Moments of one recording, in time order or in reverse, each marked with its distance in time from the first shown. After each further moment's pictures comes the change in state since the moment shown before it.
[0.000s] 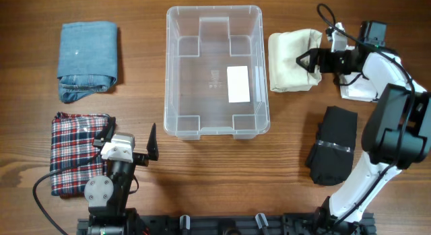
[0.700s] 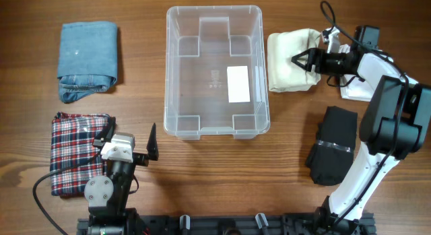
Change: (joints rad) left arm 0.000 0.000 0.000 0.000 0.000 0.000; right arm 0.000 0.088 0.014 0.068 -0.192 0.122
